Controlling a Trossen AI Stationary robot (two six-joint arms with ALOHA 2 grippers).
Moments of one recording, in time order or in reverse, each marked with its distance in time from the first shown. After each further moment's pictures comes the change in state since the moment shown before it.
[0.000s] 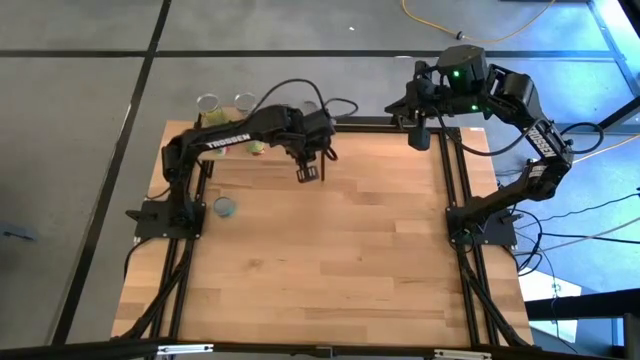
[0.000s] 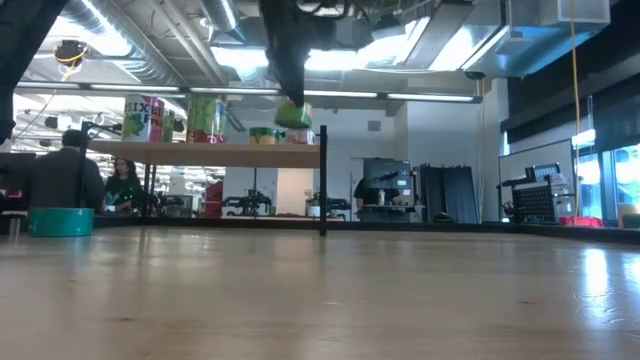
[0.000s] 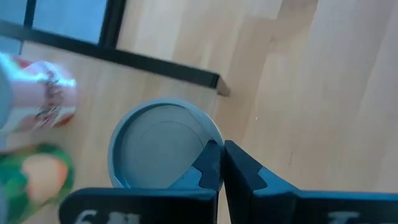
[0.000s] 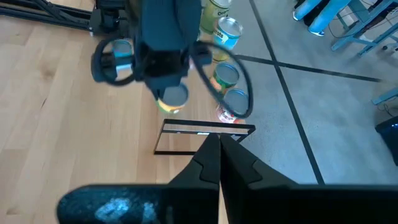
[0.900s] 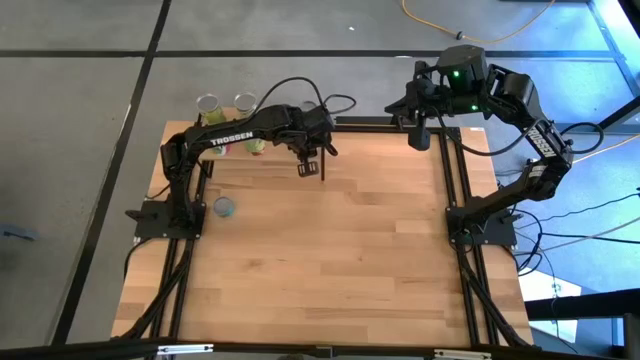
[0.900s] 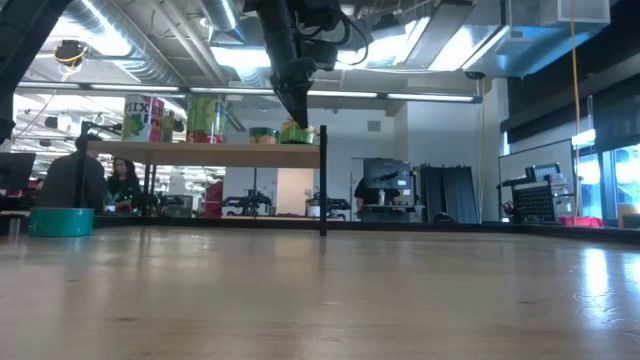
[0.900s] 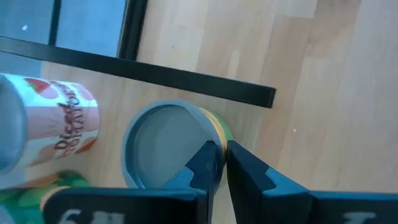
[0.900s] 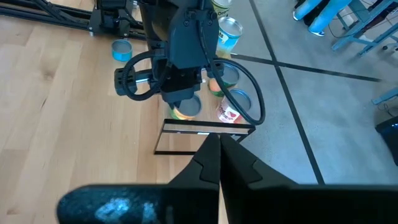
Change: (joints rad) left arm 0.054 0.000 -0.121 0.170 -0.036 0.127; right arm 0.000 0.000 0.000 0.000 0.000 0.000
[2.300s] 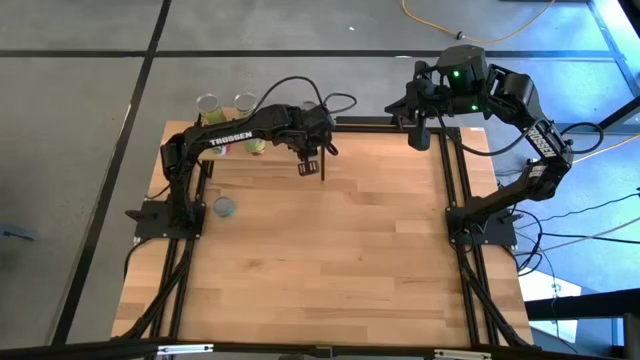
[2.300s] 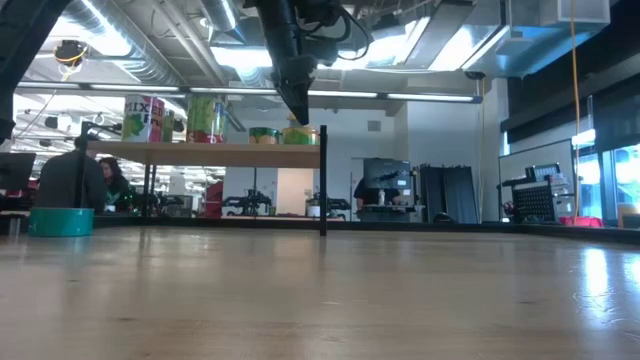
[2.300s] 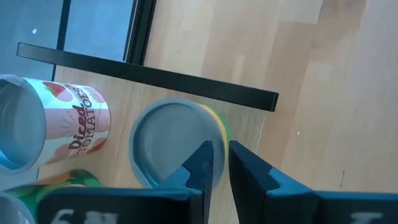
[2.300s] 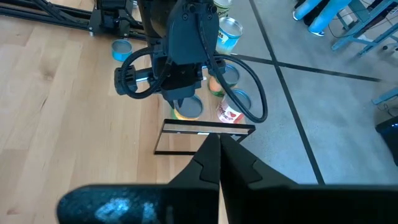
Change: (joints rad) left arm -0.003 -0.002 0.017 -0.005 -0.023 0.000; right arm 0.000 0.000 0.000 0.000 0.000 0.000
